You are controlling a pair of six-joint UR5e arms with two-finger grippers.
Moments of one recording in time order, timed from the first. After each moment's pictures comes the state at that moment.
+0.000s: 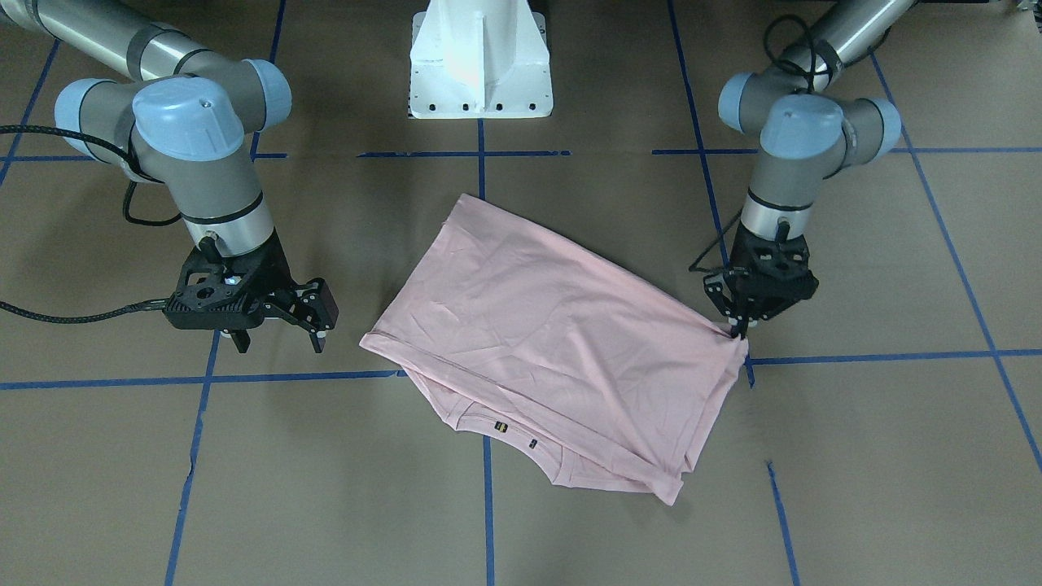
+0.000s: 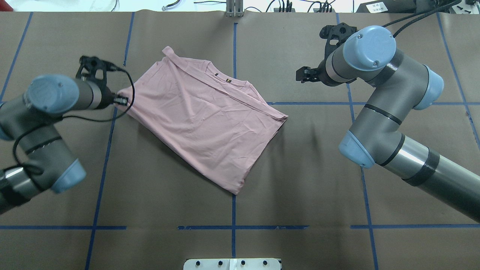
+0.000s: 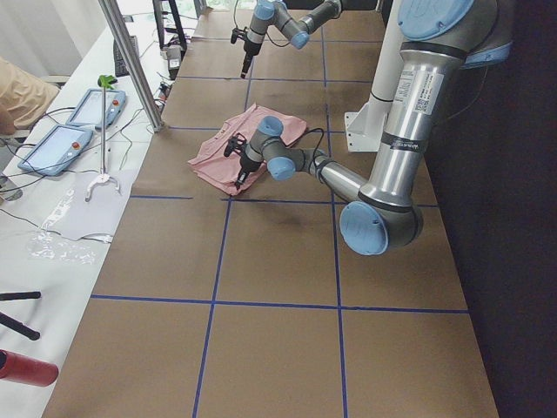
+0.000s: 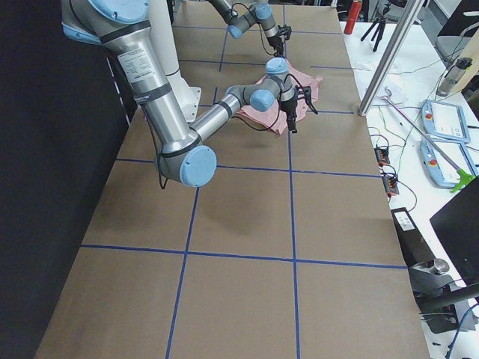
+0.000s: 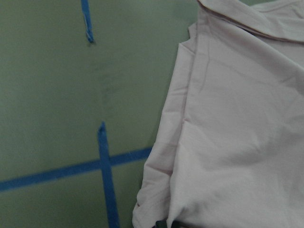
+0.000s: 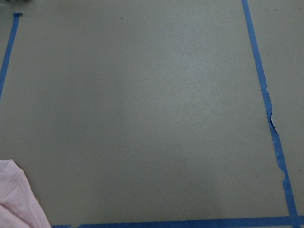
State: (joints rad) left arm -0.78 -1.93 -1.54 -2.10 -1.64 -0.81; right arm 0.77 -1.07 1.68 -1.35 1.75 1.10
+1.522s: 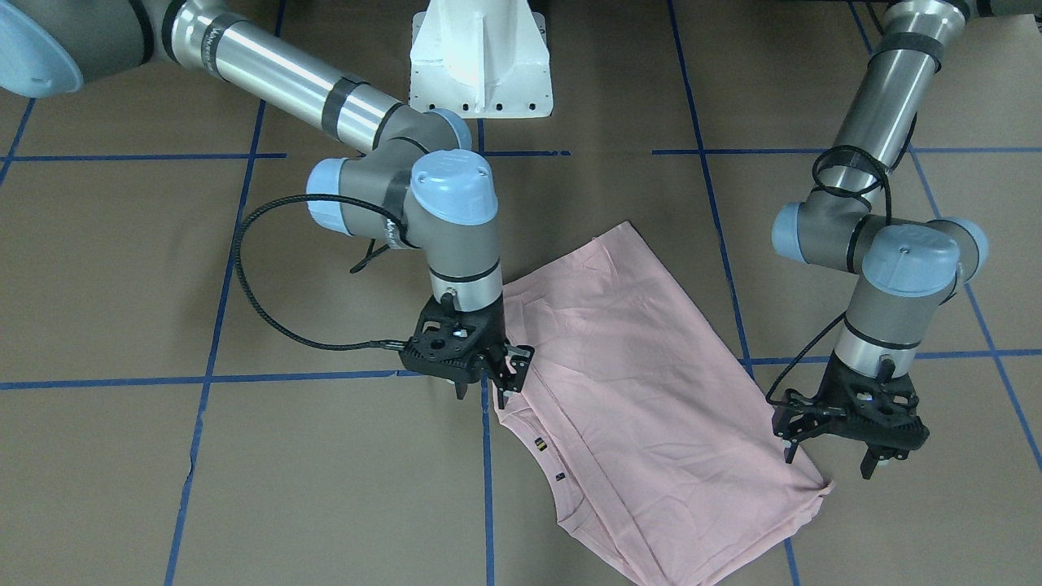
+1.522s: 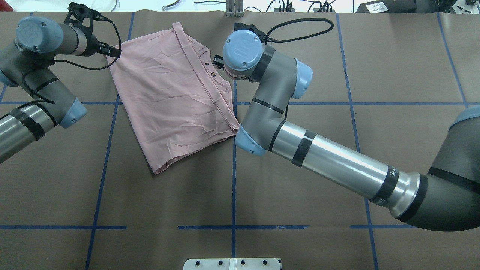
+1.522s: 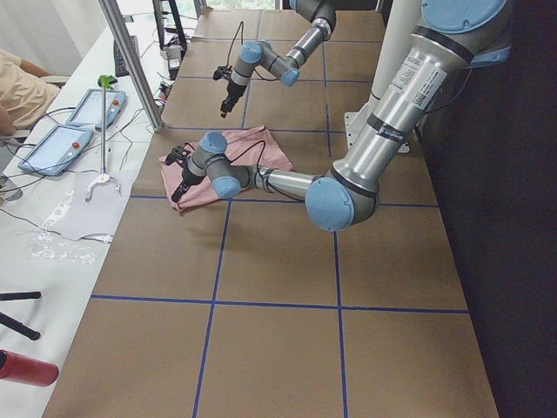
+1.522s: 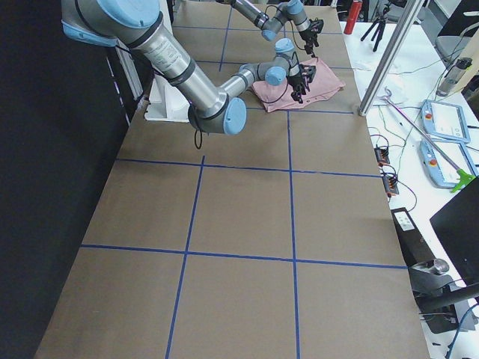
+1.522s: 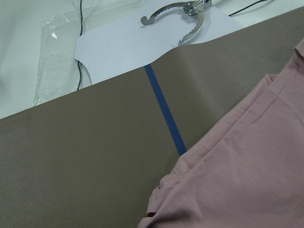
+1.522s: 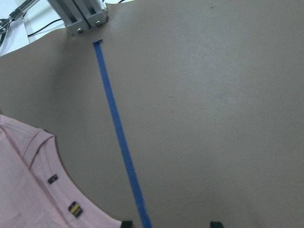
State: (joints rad) left arm -0.96 -2.13 -1.11 -2.43 -1.73 -0.60; right arm 0.61 -0.53 1.05 -1.18 1.60 1.52
